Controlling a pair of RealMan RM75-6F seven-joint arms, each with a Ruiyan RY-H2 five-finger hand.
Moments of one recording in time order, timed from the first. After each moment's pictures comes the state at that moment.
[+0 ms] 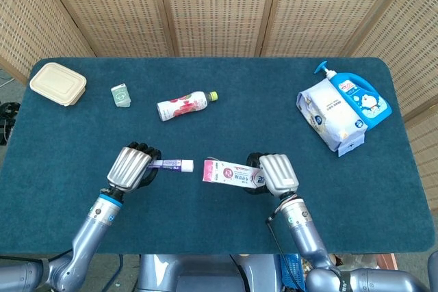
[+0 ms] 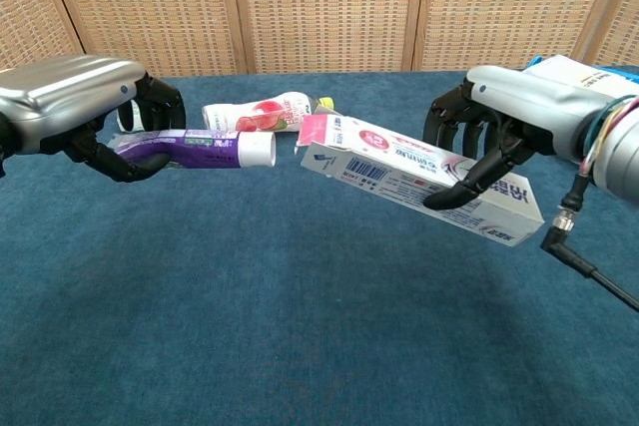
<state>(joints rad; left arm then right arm) -0.58 -1.48 -0.13 -1.77 1.23 1.20 0.64 0.61 -1.56 0.23 -1.87 -0.97 1.22 -0.54</state>
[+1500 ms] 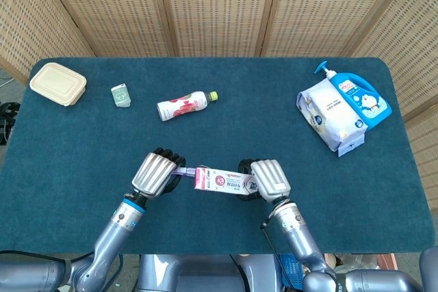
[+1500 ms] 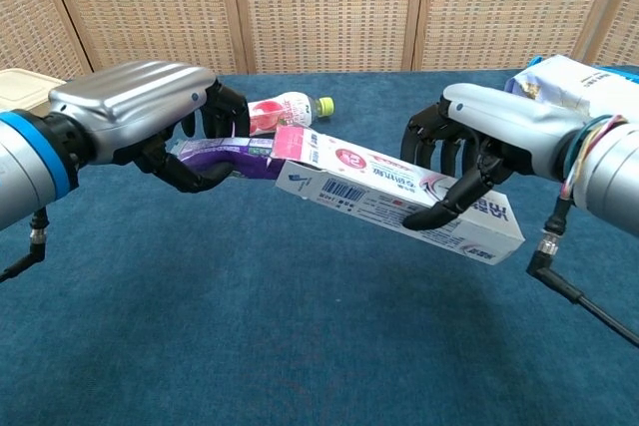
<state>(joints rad) -0.64 -1.59 -0.15 -1.79 1.21 1.20 0.76 0.63 -1.59 0.19 -1.87 -0.99 1.21 -0.51</state>
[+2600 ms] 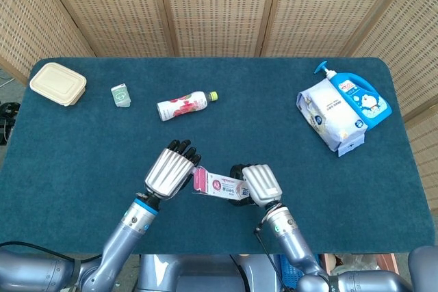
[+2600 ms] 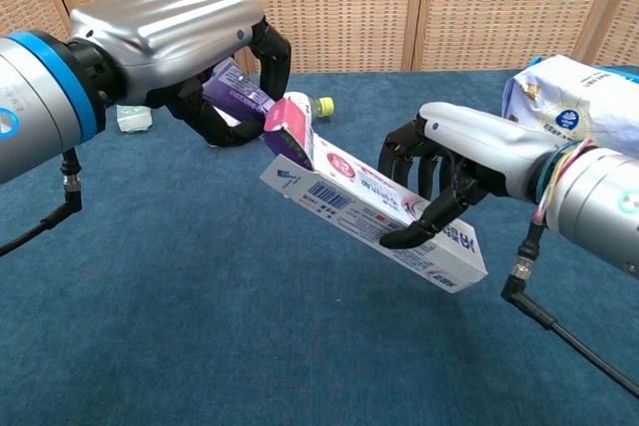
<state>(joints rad) -0.75 -1.58 -0.18 -1.96 1.14 1.27 1.02 0.63 -1.65 0.17 -1.83 -1.01 1.21 -0.50</state>
